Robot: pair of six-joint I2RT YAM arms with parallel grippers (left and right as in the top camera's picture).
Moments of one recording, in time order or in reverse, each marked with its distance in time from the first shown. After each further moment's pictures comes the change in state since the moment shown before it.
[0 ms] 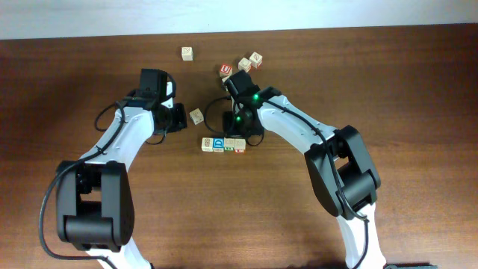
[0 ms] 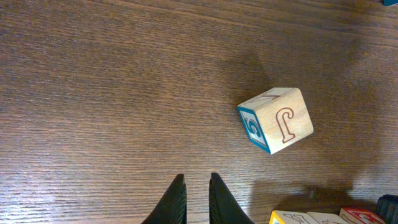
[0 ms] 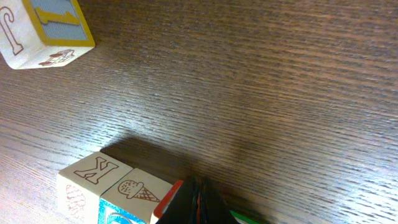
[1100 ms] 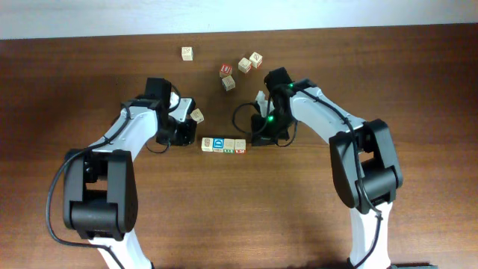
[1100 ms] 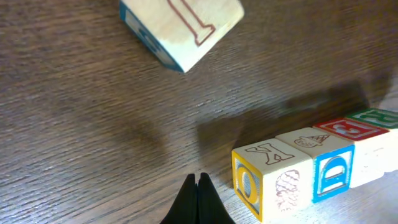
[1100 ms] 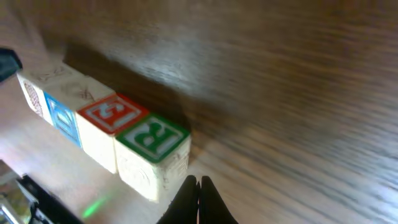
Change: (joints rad) left arm 0.000 0.079 -0.005 -0.111 0.269 0.290; right arm -0.184 -0.039 -0.097 -0.169 -0.289 -0.207
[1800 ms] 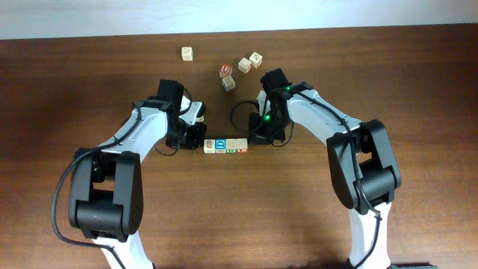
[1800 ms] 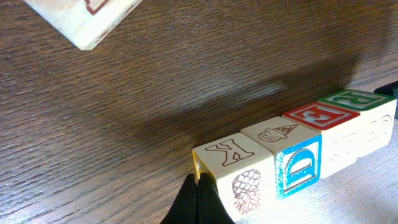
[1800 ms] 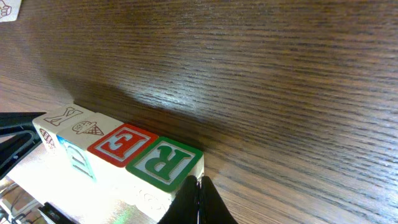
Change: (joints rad) left arm -0.069 0.000 -0.001 -0.027 0.023 -0.055; right arm 0.015 0.000 -0.013 0.061 0.015 0.160
